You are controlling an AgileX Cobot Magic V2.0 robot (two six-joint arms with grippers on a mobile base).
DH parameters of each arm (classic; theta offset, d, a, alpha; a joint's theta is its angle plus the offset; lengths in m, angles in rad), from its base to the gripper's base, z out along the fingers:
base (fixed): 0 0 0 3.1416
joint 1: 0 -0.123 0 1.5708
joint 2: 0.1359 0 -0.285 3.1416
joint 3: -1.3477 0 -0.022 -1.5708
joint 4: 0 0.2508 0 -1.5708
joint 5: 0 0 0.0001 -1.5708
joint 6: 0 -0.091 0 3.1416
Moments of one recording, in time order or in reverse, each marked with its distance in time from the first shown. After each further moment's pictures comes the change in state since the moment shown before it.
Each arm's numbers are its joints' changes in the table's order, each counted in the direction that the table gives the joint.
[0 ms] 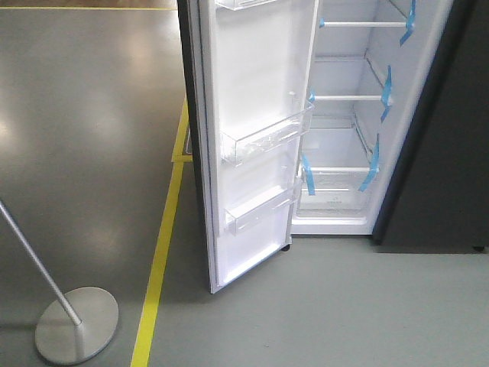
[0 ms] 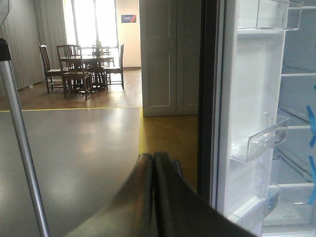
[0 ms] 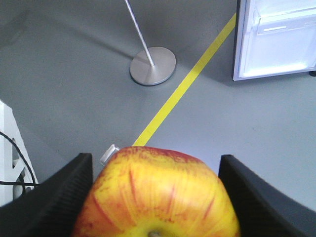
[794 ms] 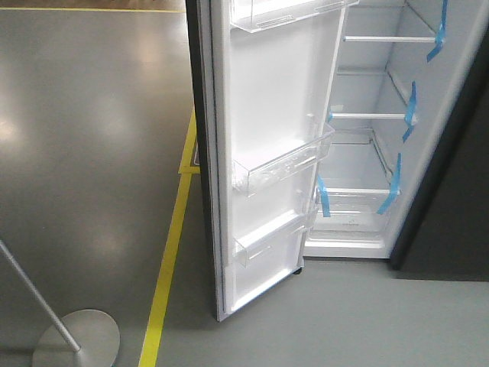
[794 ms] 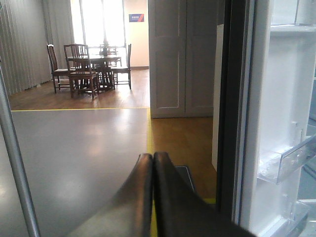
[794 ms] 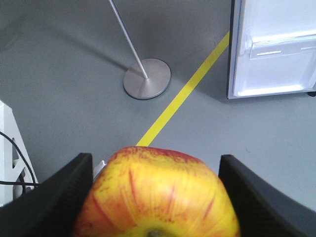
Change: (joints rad) left arm 0.000 0.000 0.000 0.000 0.000 0.000; right arm 0.000 0.000 0.000 0.000 0.000 0.000
